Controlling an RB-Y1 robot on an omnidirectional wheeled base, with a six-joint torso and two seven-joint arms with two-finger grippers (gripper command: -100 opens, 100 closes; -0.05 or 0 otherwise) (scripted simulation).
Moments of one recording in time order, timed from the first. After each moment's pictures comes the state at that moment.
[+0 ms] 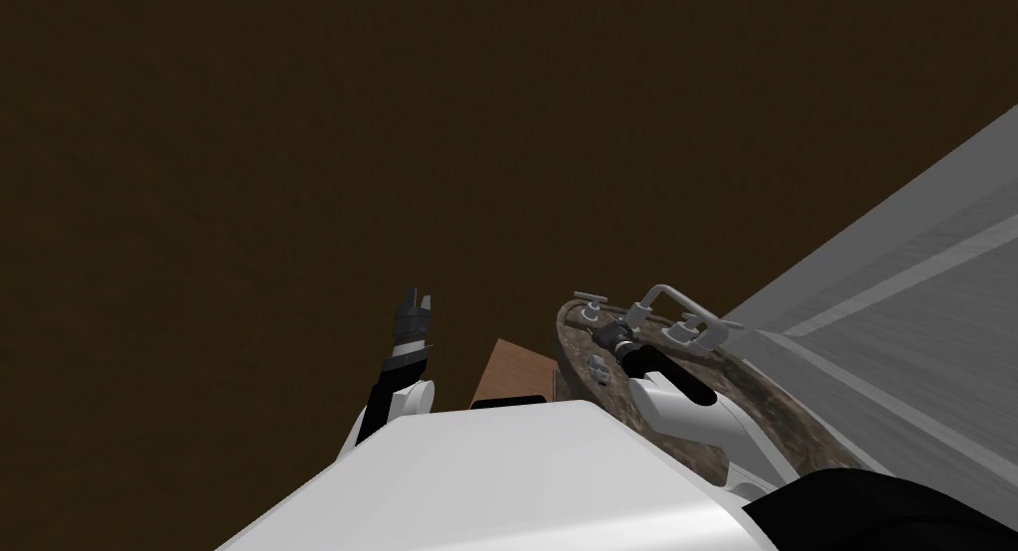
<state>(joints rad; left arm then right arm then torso) 0.50 -0.04 -0.03 -2.22 0.03 -0.39 -0.09 0.59 -0.22 -0.27 -2.47 -0.20 0.83 -0.98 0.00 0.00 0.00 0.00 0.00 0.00</state>
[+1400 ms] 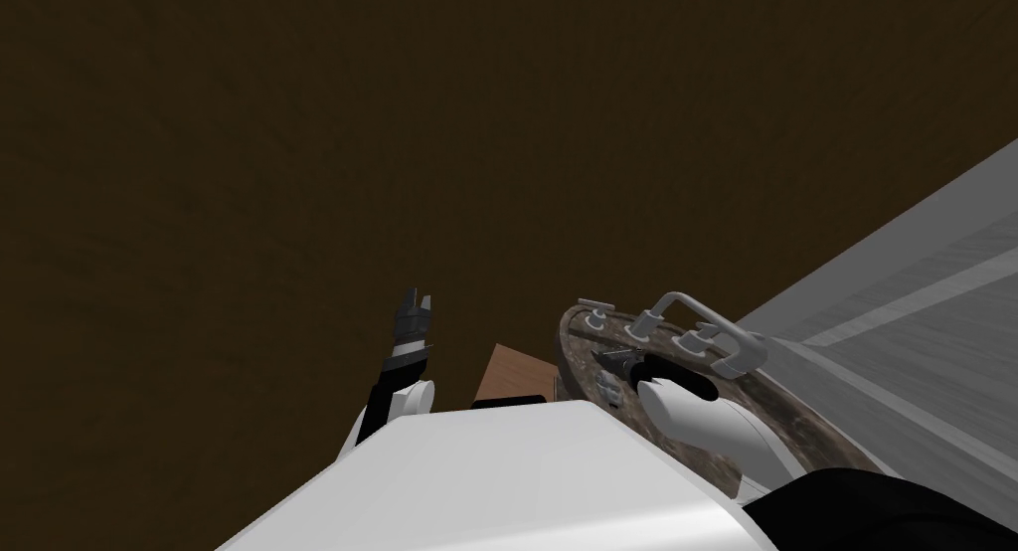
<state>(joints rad) 0.50 -0.04 -0.03 -2.22 0.03 -0.39 -0.09 0.61 -0.17 -0.33 -2.49 -0.28 1.20 -1.27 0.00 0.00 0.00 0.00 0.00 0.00</state>
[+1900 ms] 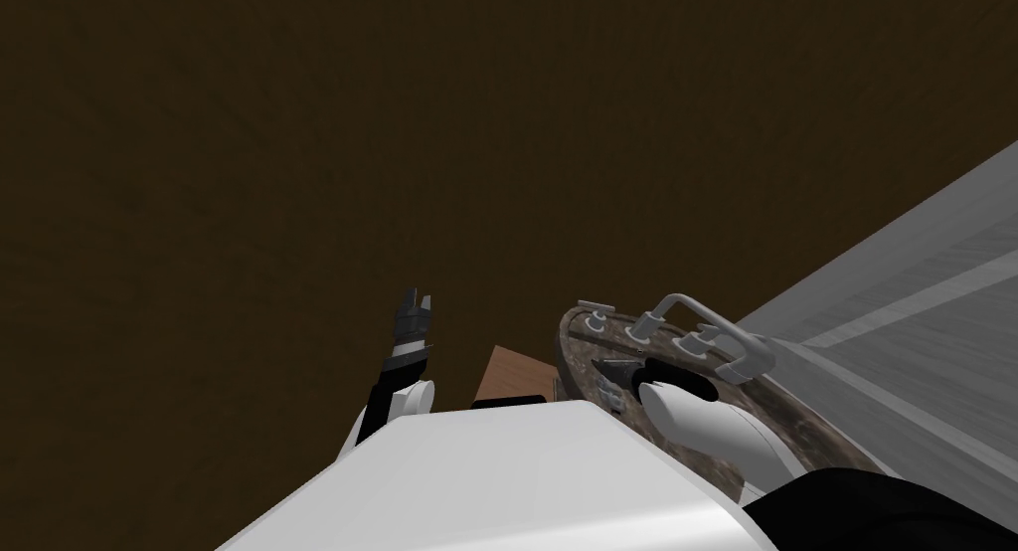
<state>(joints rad) 0.50 -0.04 -0.03 -2.22 0.03 -0.39 -0.09 0.62 -0.13 -0.35 -2.50 -0.30 1.32 -1.36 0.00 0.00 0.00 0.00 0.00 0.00</state>
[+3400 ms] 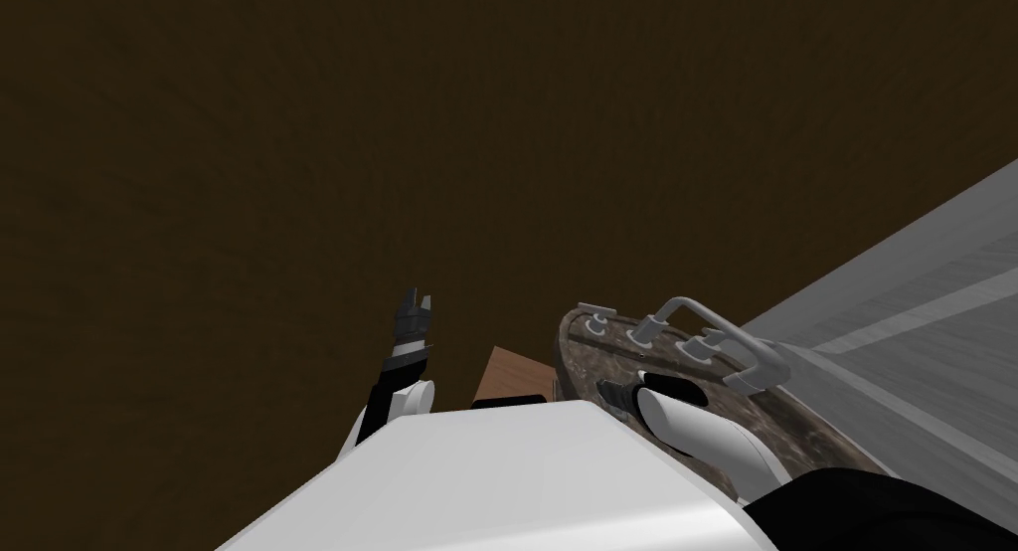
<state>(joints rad) 0.50 -0.04 -0.03 -2.22 0.03 -0.39 -0.09 0.63 -0.05 -0.37 -2.41 -0.33 1.45 -1.46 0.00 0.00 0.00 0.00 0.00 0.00</state>
